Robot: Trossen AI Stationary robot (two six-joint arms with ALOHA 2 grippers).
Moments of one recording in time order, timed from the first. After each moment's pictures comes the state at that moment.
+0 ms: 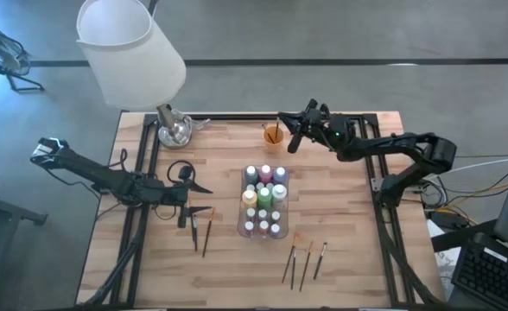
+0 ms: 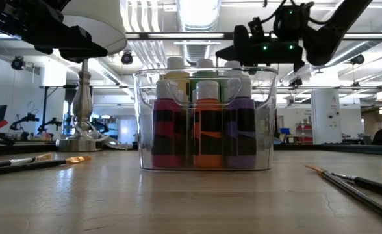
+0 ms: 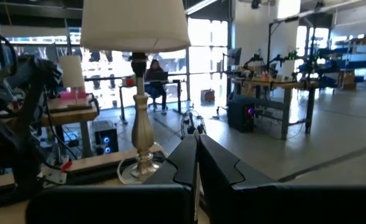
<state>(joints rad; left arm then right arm) -0.34 0.70 0.35 0.07 -0.34 0.02 -0.49 1.51 0.64 1.04 -0.06 0.07</state>
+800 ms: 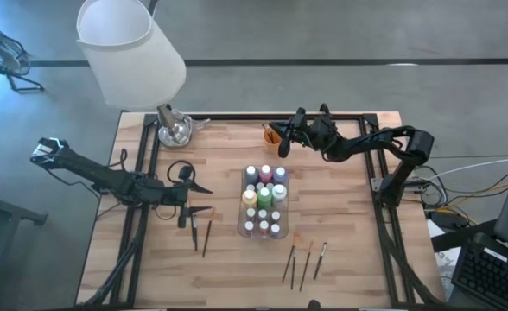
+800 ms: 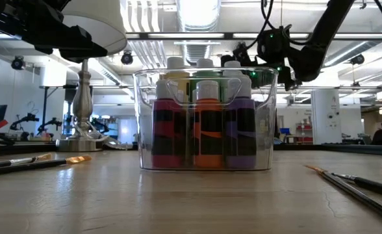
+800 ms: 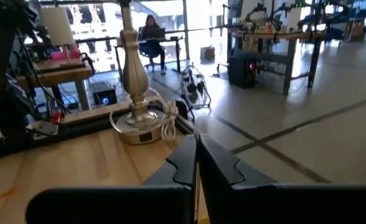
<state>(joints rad) -0.34 0.70 0.35 0.07 -0.34 0.02 -0.49 1.72 0.69 1.02 -0.06 0.10</state>
